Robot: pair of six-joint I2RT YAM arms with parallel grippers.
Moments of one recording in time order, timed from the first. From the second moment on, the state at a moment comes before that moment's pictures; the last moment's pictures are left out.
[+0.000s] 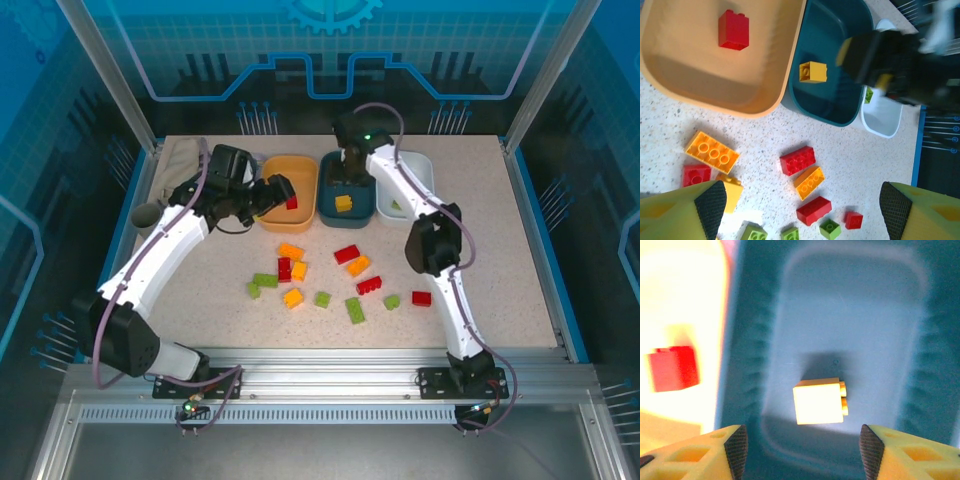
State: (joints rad) left arm -0.30 1.42 1.33 -0.75 0.26 -0.82; right arm 0.47 2.39 2.46 -1.17 0.02 0.42
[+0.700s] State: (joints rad) left arm -0.32 1.60 1.12 -0.85 0.26 -0.67; right arm 0.66 1.30 1.05 -0.66 -0.32 0.47
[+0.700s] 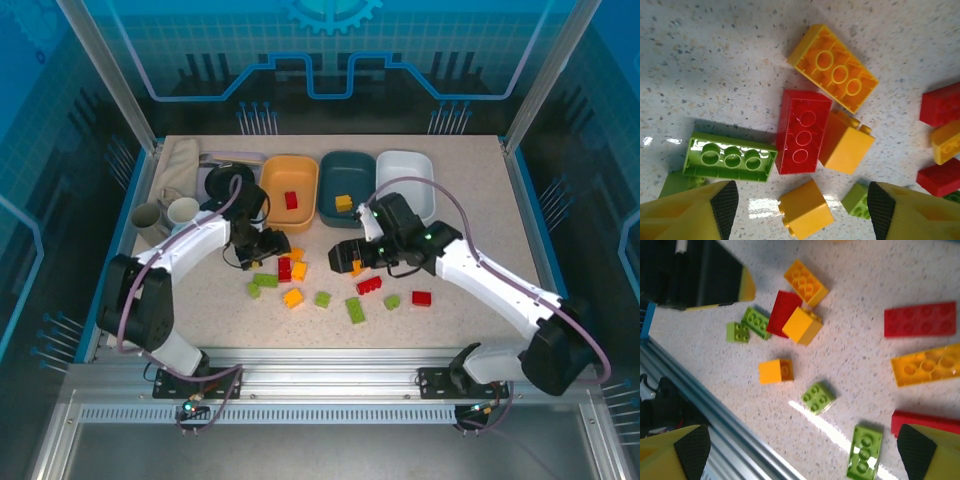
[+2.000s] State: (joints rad) left arm -0.44 1.88 1.24 -0.85 0.10 -0.64; right arm 0.66 1.30 1.01 -0.63 -0.32 0.52
